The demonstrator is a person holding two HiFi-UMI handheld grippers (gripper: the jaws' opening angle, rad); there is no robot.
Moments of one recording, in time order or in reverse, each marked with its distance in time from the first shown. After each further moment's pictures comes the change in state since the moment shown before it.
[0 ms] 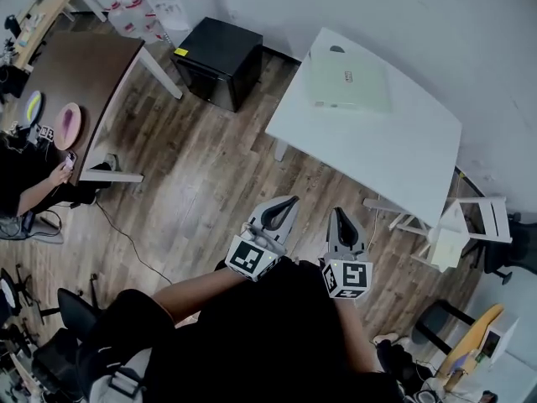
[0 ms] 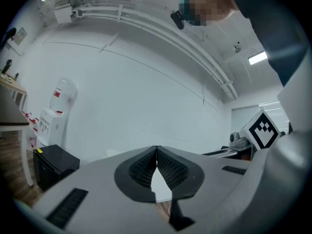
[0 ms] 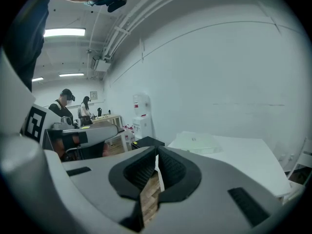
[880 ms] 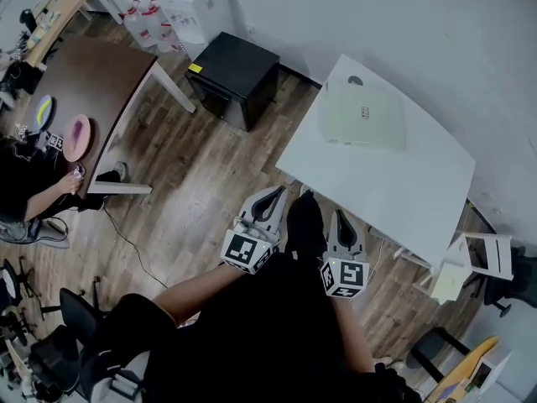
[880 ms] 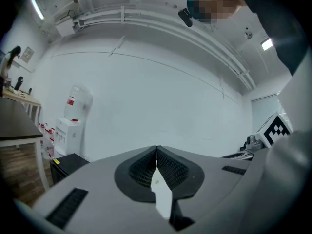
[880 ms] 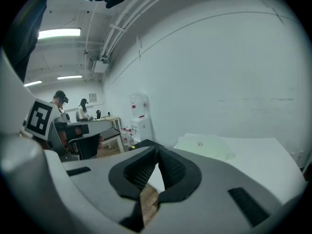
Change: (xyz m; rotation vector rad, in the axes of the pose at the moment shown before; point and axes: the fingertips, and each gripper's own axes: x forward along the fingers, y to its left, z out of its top) left arm 0.067 0.137 0.027 0.055 0.002 0.196; right arm 0.129 -0.028 0.020 0.041 -0.008 0.029
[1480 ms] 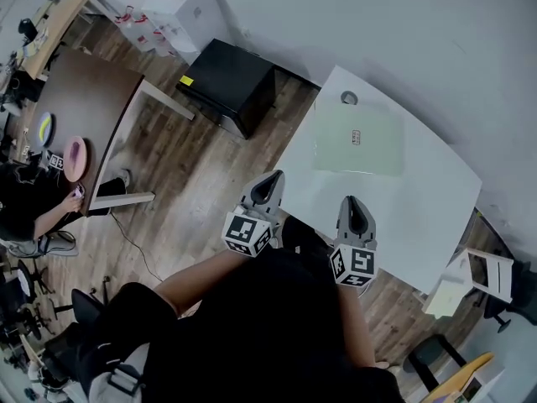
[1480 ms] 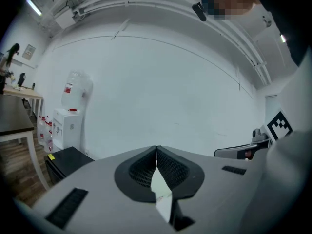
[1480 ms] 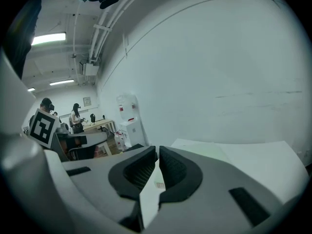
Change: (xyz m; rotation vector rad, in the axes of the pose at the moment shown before) left arm 0.165 0.058 -0.007 -0.042 0.108 0.077; right arm 0.124 -0.122 0.054 0.047 0.008 -0.010
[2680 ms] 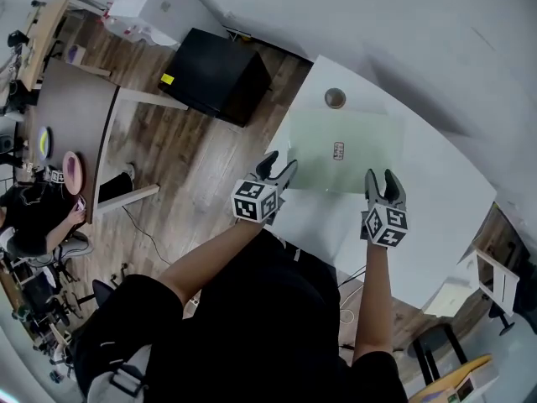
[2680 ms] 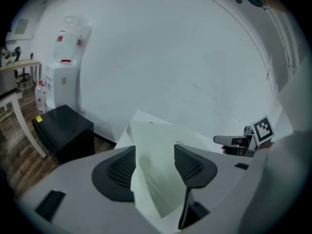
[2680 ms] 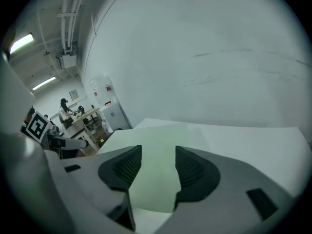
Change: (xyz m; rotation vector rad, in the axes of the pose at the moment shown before) left arm 0.193 0.036 -0.134 -0.190 0.425 0.037; right arm 0.156 -0.228 -0.071 0.116 0.263 -0.042
